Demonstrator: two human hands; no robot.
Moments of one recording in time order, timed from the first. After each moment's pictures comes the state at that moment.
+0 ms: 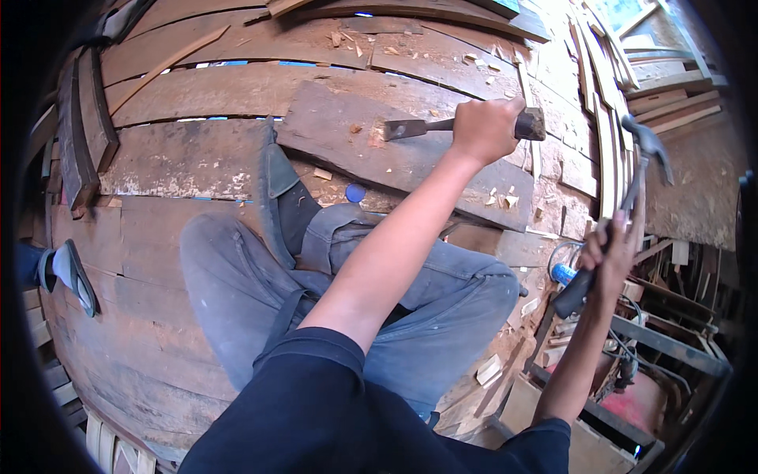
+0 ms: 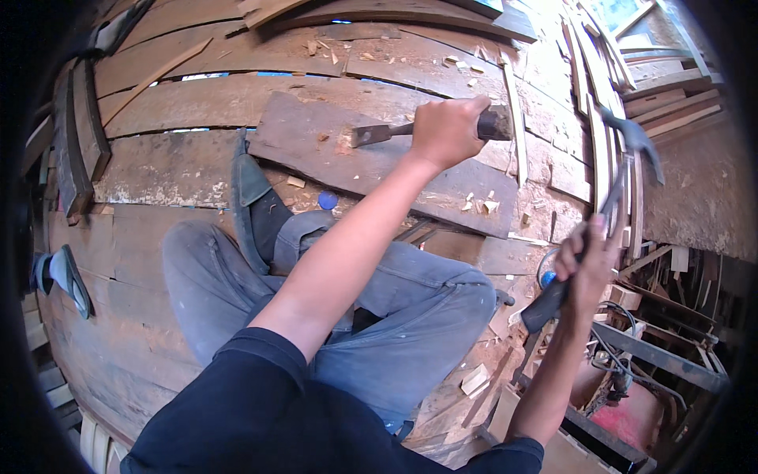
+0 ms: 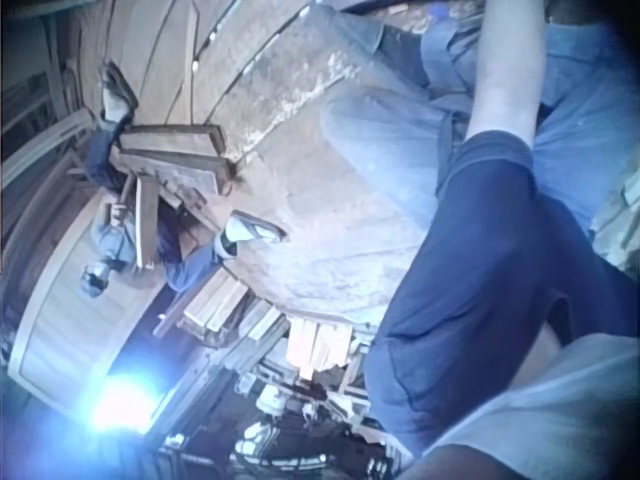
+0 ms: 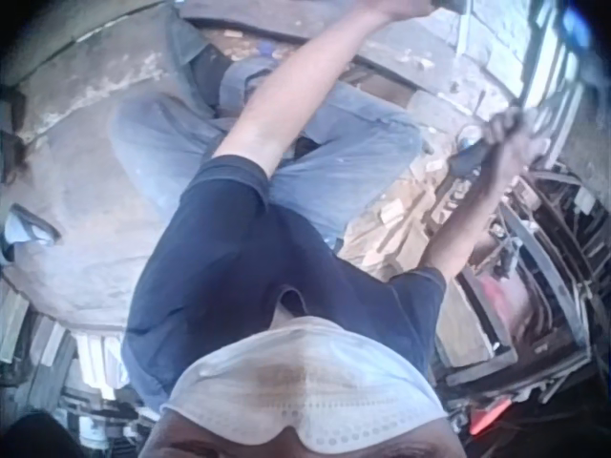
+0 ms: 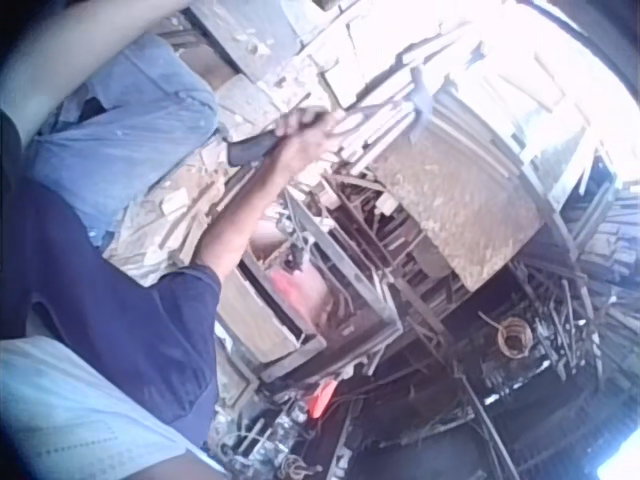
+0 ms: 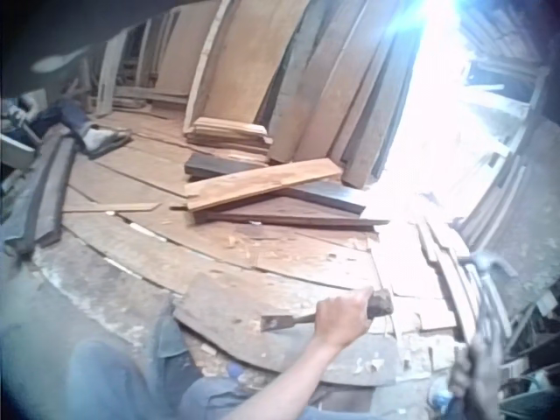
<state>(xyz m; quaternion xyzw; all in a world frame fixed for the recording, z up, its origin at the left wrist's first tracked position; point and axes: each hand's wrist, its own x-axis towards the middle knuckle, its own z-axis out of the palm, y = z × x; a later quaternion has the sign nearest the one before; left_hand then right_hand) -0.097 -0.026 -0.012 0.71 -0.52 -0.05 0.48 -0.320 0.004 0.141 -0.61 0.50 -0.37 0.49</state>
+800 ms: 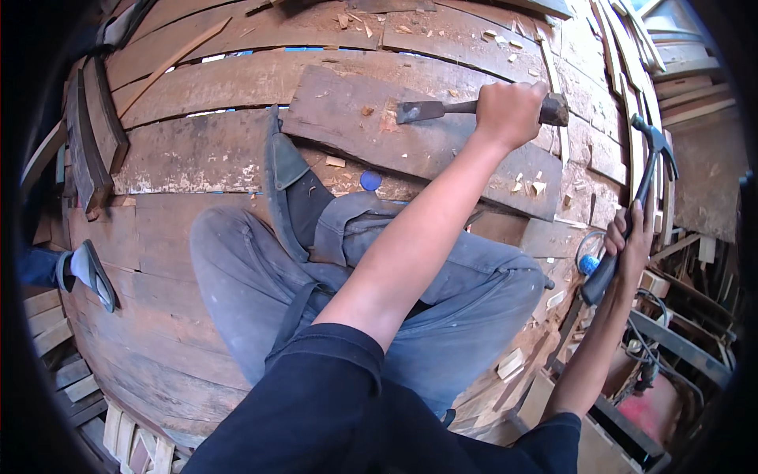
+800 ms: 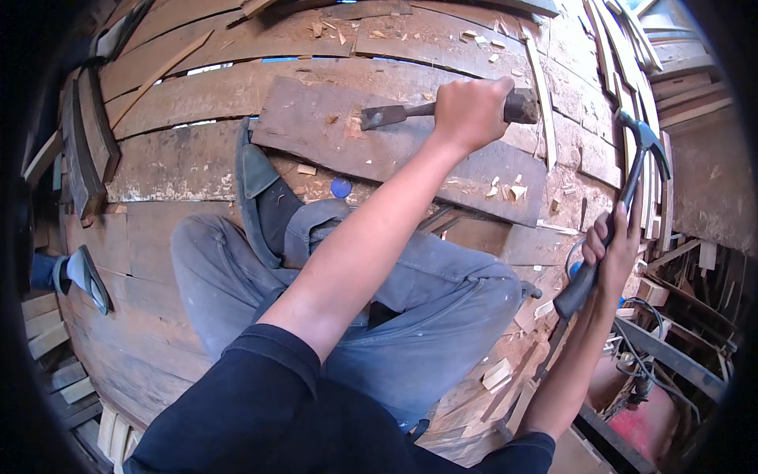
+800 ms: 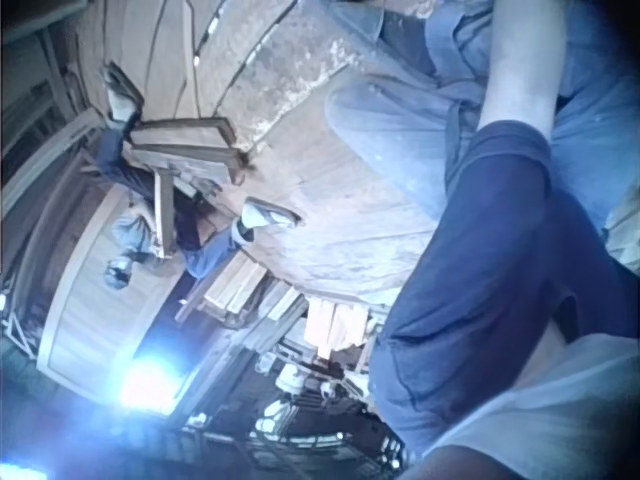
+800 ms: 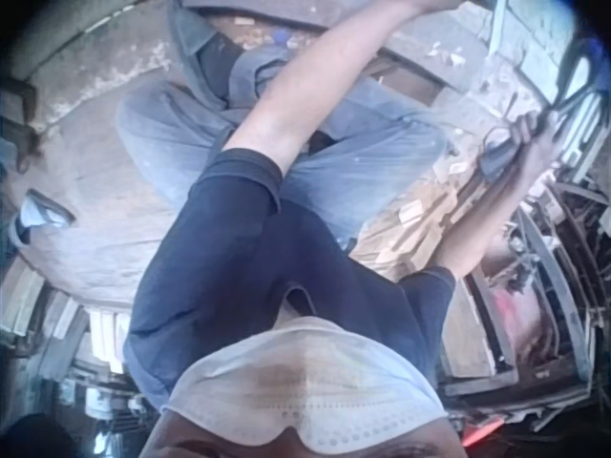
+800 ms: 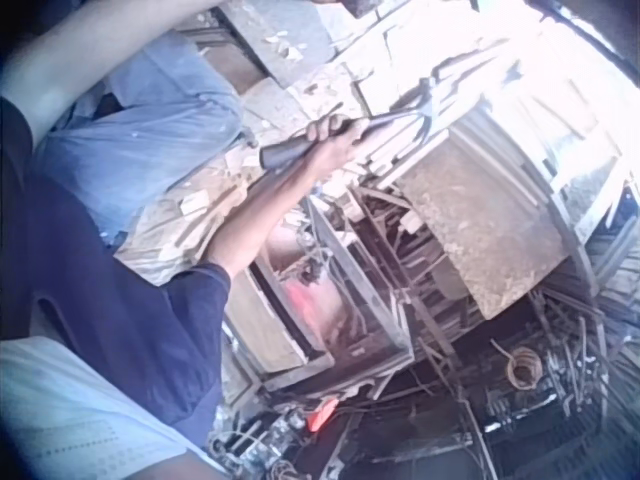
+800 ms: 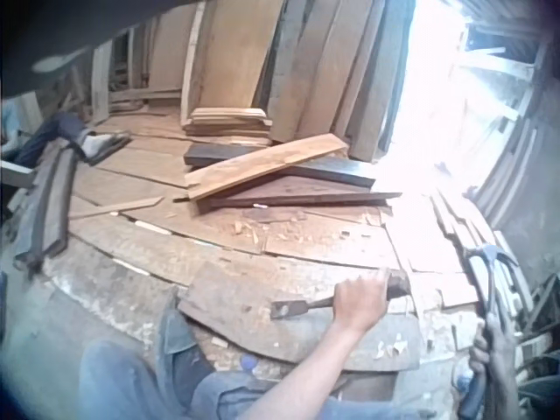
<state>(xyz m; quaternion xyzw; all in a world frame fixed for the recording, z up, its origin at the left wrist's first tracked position) -0.108 -0.045 -0.034 0.72 -0.53 -0.03 0.44 -0.358 -0.042 0.094 -0.55 0.53 -0.38 0.53</state>
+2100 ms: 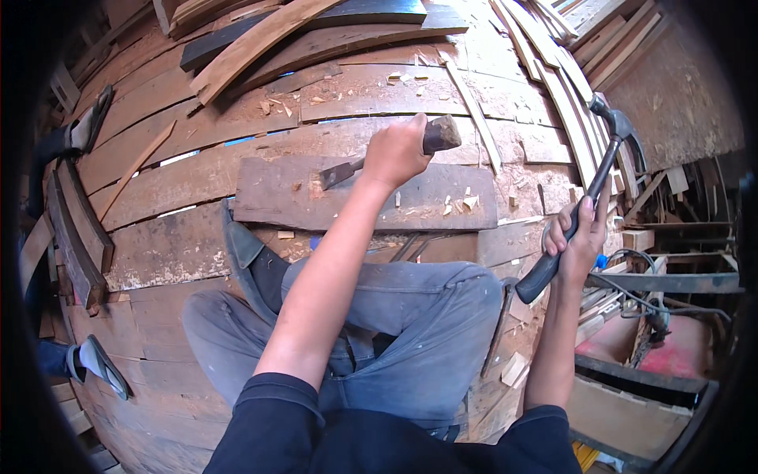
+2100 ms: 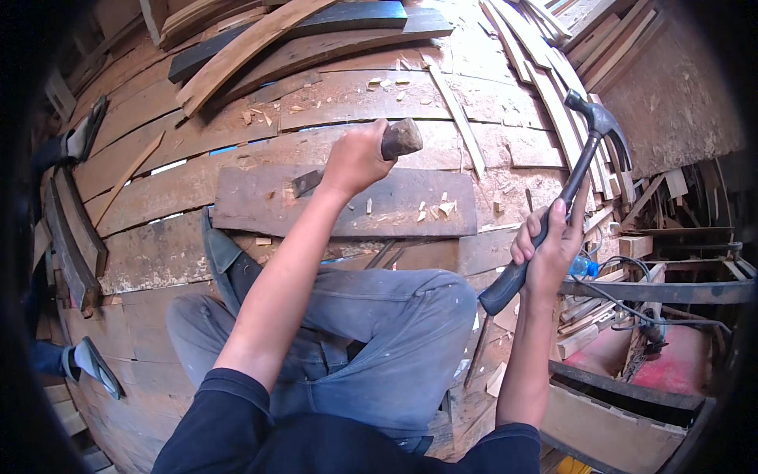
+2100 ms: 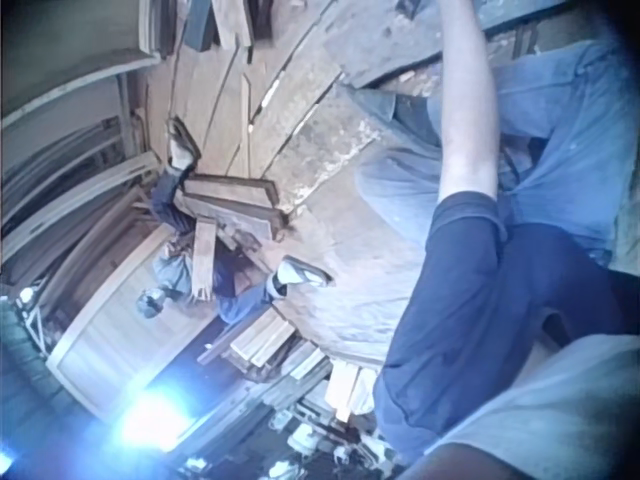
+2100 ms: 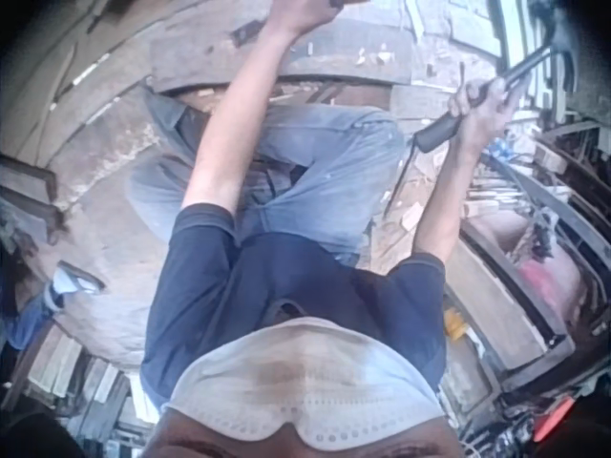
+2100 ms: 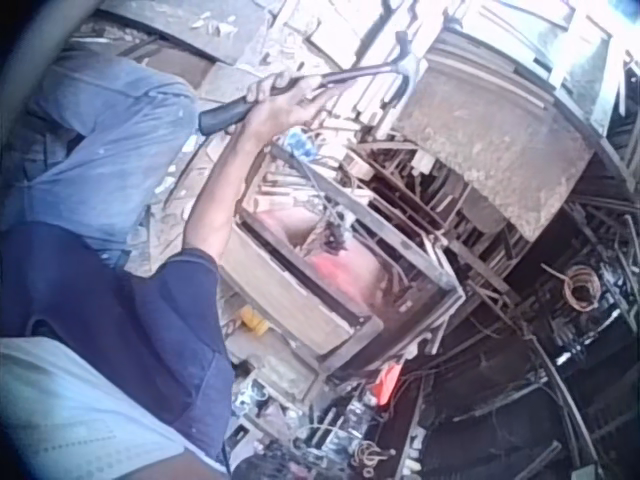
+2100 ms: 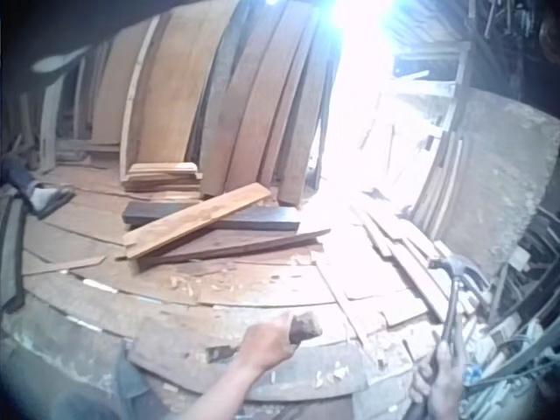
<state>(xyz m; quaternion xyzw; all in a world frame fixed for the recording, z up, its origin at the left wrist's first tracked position) -0.087 -0.025 -0.012 0.69 -0.61 -0.09 0.37 -0.354 0.006 0.110 -0.55 0.40 -0.56 0.48</state>
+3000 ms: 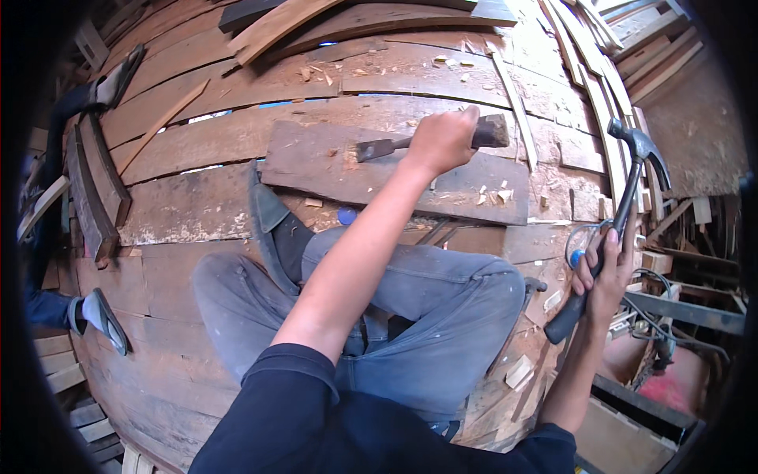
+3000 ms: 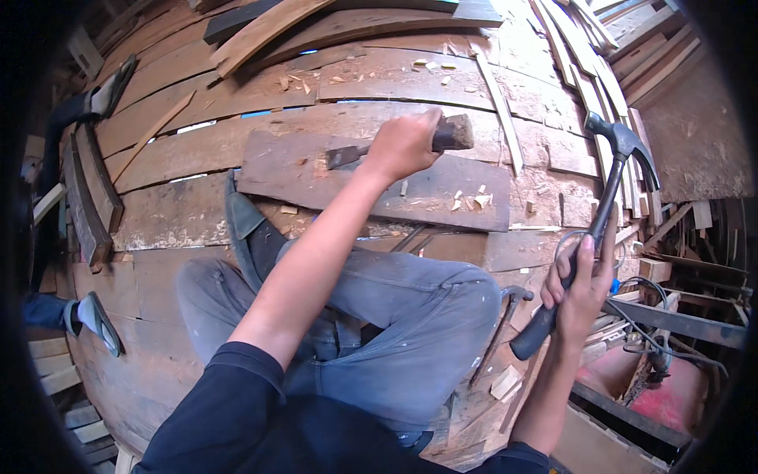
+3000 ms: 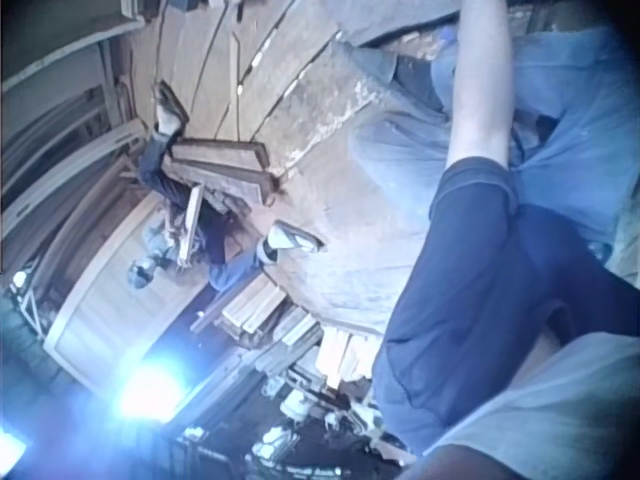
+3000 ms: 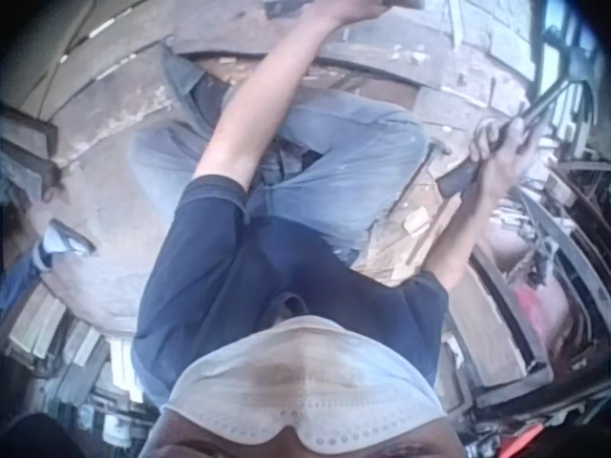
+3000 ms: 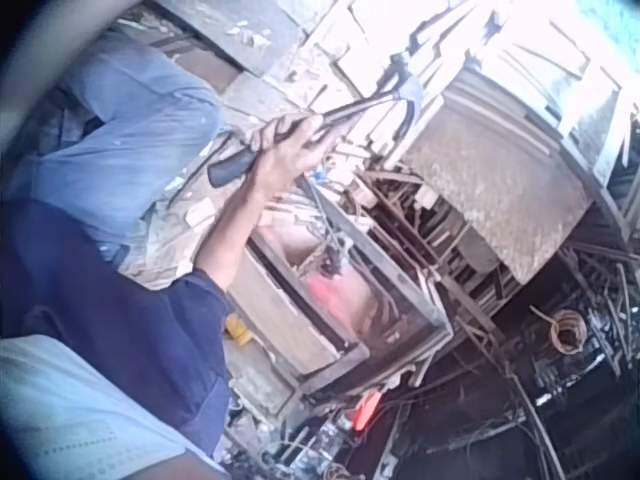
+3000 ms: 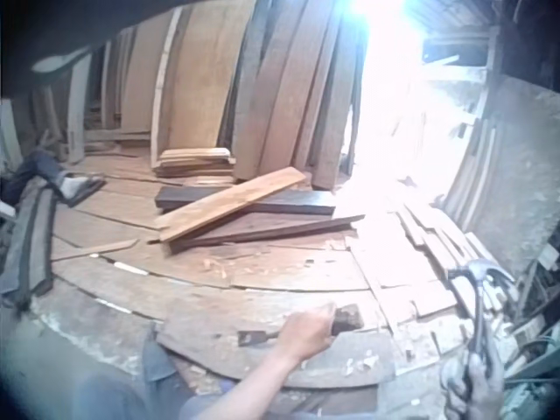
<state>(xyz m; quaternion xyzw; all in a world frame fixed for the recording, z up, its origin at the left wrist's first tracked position) -0.093 -0.019 -0.023 0.66 -0.65 -0.06 0.37 -0.366 0.037 0.121 -0.55 0.48 -0.47 0.50</state>
